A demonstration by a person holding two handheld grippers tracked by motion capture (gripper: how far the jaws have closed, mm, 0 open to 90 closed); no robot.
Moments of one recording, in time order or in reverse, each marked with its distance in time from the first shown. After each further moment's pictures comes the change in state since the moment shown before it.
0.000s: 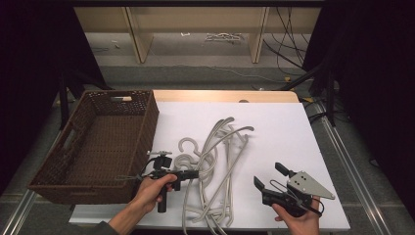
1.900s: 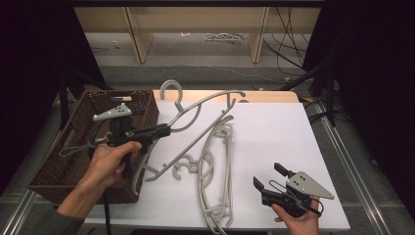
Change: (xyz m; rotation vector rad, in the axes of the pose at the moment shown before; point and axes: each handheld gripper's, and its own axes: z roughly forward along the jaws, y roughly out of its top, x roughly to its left) left arm -0.080 0.094 -0.128 -0.233 0.105 0.385; right arm 0.001 -0.001 0.001 0.001 0.006 -0.003
